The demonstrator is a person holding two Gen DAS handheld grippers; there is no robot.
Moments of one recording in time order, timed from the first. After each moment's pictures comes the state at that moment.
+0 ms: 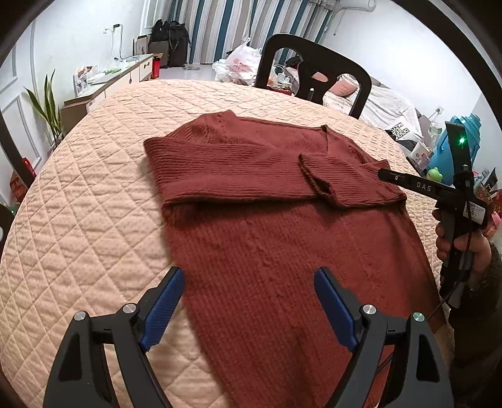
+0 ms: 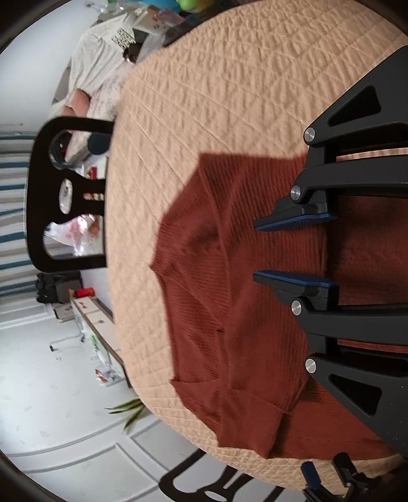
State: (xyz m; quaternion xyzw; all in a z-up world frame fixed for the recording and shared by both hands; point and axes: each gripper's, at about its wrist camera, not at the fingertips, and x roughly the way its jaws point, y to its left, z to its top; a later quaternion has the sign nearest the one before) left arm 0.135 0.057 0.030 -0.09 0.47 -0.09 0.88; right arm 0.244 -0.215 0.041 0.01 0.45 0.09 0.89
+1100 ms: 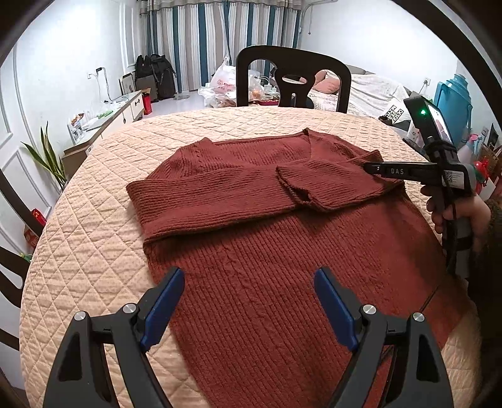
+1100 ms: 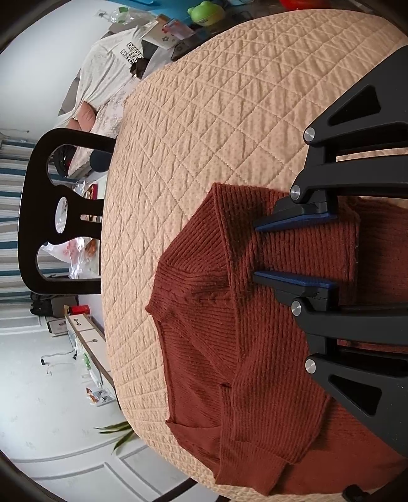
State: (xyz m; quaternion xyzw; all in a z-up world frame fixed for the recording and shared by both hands) left arm 0.136 0.021 0.037 0.01 0.42 -0.08 0.90; right arm 0.269 -0.228 0.022 -0.02 0.46 0.05 0.89
